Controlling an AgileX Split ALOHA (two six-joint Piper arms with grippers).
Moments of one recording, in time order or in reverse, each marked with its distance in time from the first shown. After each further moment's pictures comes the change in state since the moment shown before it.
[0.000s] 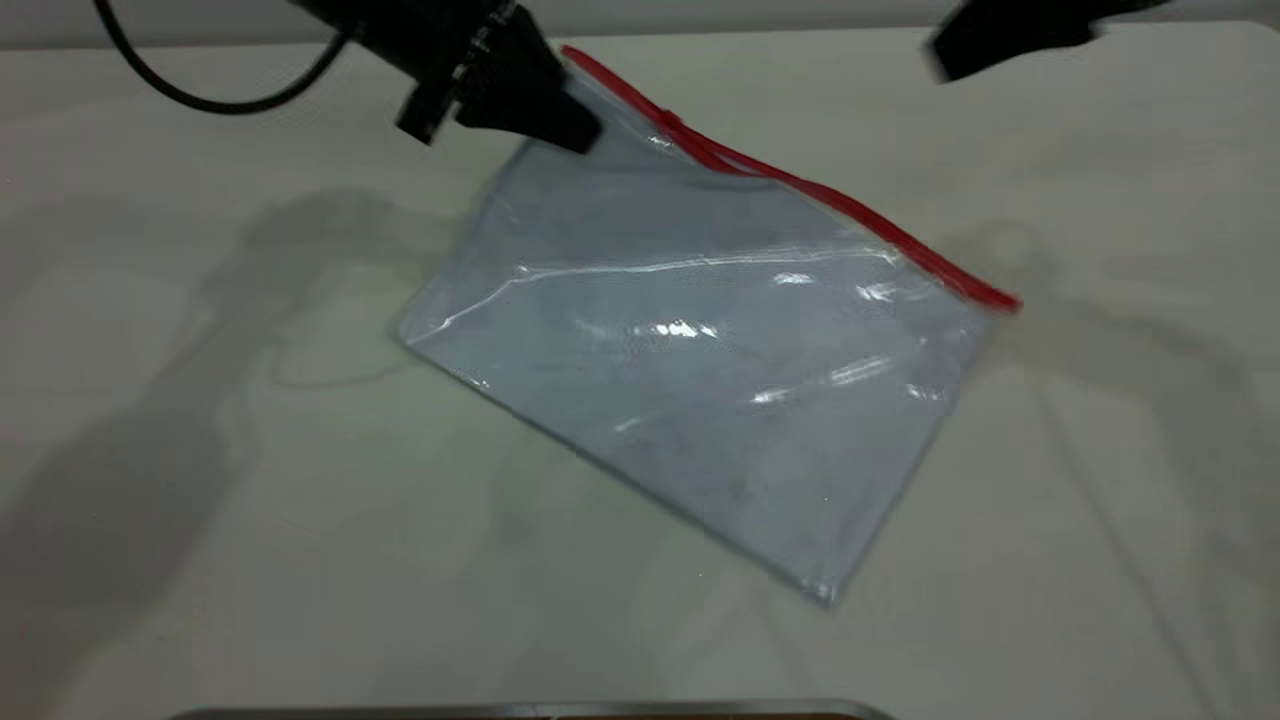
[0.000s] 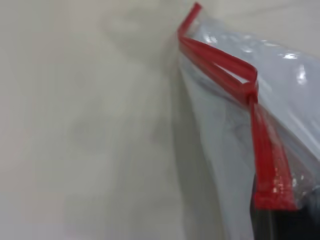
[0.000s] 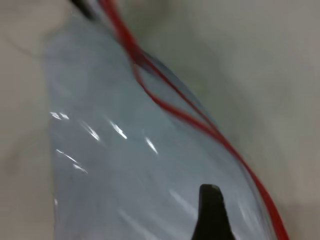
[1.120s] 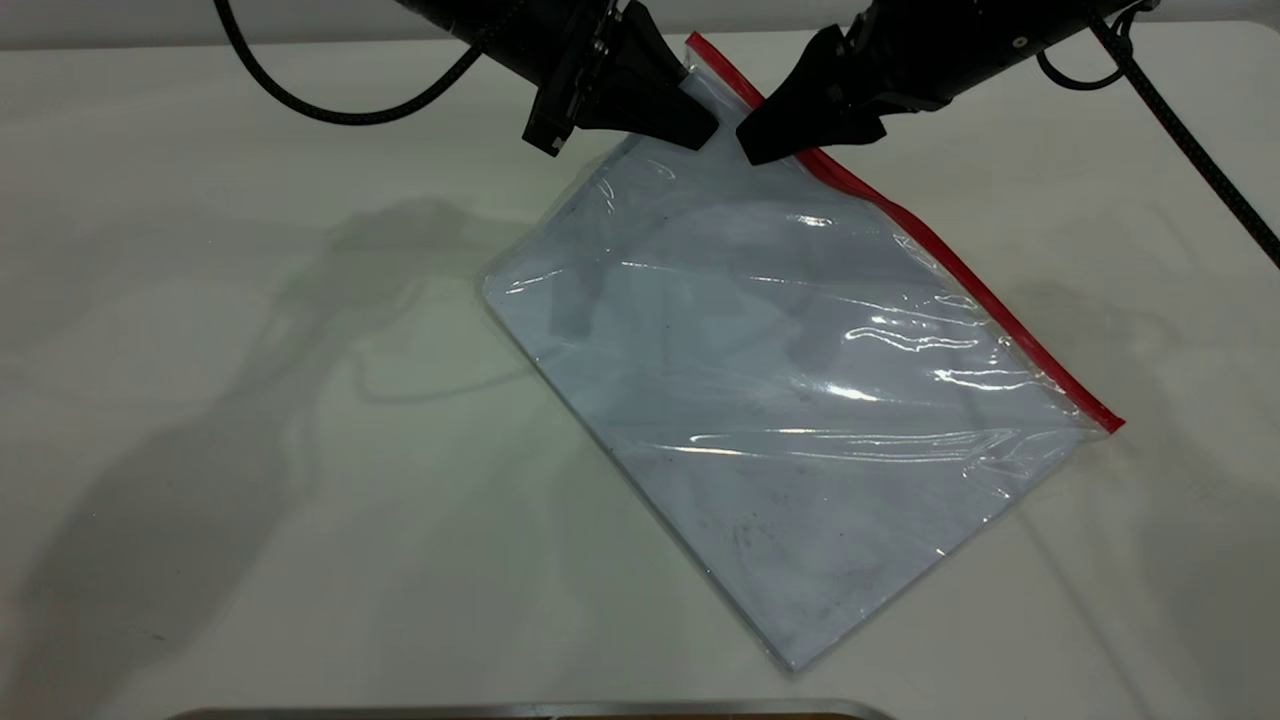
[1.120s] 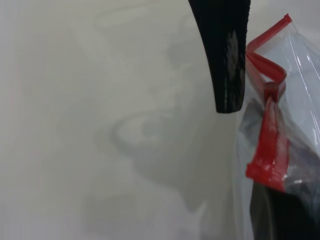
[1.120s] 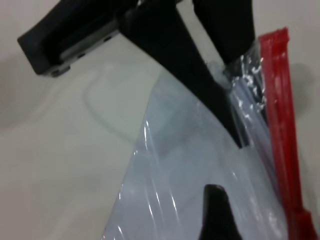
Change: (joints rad) left arm -0.104 0.000 0.000 -0.101 -0.103 0.022; right arm 0.102 0.233 -0.122 0.265 0.070 -0.198
